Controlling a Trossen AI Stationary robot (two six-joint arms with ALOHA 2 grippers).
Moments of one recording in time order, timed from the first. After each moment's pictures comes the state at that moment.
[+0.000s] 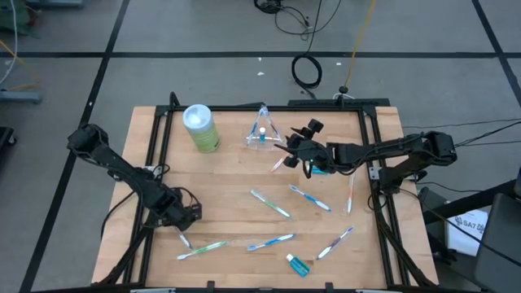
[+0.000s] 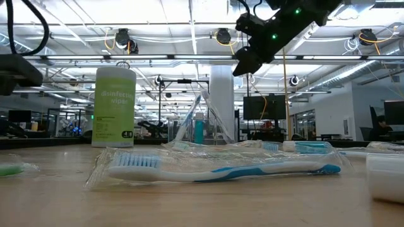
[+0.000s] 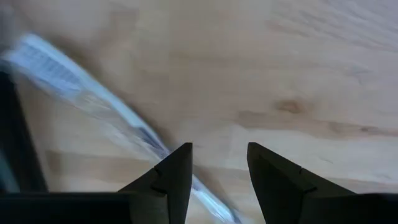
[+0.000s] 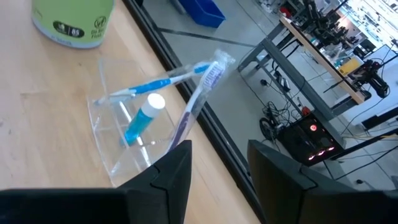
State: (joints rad) left arm -0.64 1.24 0.59 -0.72 0.13 -2.37; right arm -0.05 1.43 0.89 0.01 0.81 -0.18
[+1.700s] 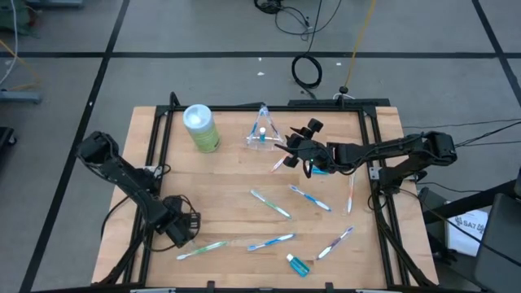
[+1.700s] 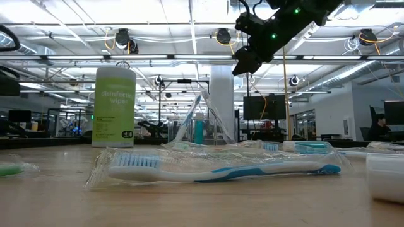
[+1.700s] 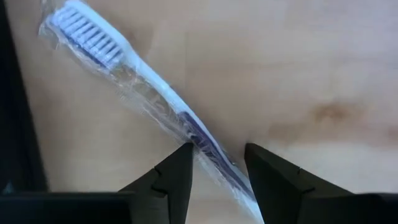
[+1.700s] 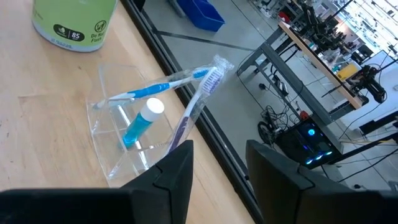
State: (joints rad) left arm -0.78 1.48 0.67 -0.82 -0.02 -2.36; right arm -0.05 1.43 0.89 0.02 0.81 -0.21
